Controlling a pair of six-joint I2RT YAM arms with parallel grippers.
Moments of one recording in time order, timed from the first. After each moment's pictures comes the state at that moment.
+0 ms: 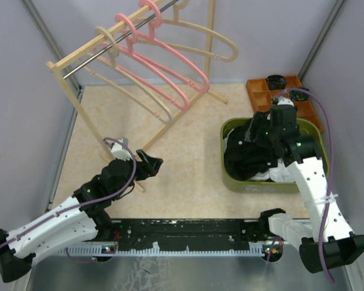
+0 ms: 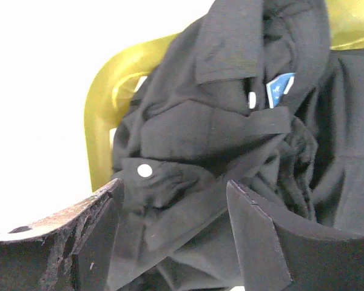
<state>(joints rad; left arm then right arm) -0.91 0.65 0.53 -0.22 -0.44 -0.84 0.20 1.01 1.15 -0.86 0.13 0.41</state>
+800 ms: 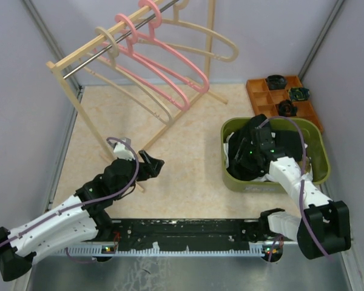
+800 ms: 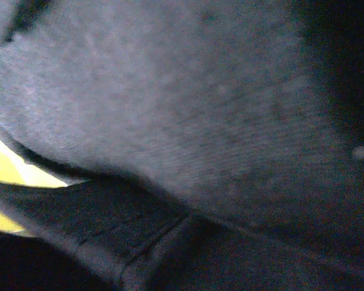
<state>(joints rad) -0.91 0.68 0.52 -0.22 -0.43 -0.83 0.21 1.13 0.72 -0.59 -0.06 0.63</state>
